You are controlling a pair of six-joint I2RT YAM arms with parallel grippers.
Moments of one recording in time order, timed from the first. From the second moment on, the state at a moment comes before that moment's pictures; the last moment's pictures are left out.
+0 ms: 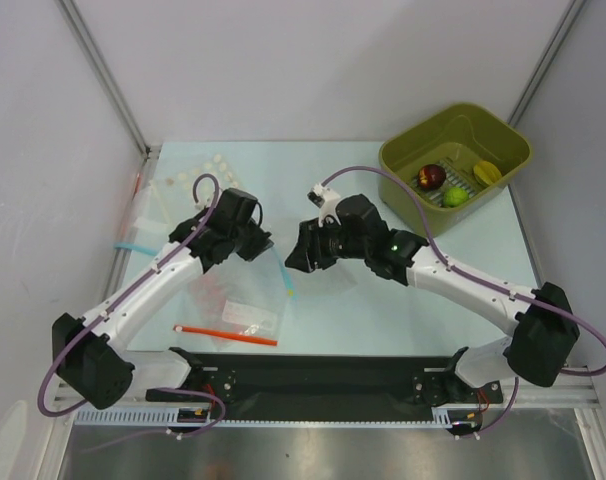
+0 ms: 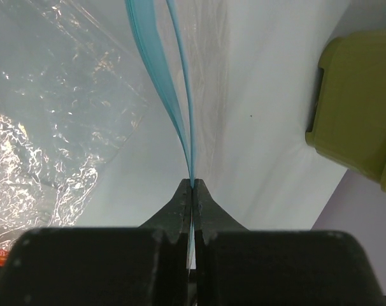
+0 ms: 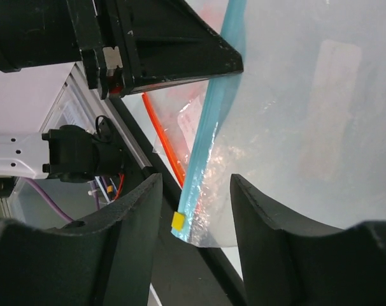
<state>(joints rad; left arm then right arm) -0.57 1.25 1.10 -0.73 -0.17 -1.23 0.85 1.40 1.13 -0.19 -0.30 0.50</state>
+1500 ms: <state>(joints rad) -0.53 1.31 1.25 -0.83 -0.12 -1.09 0.80 1.55 1.11 -0.04 -0.31 0.58</state>
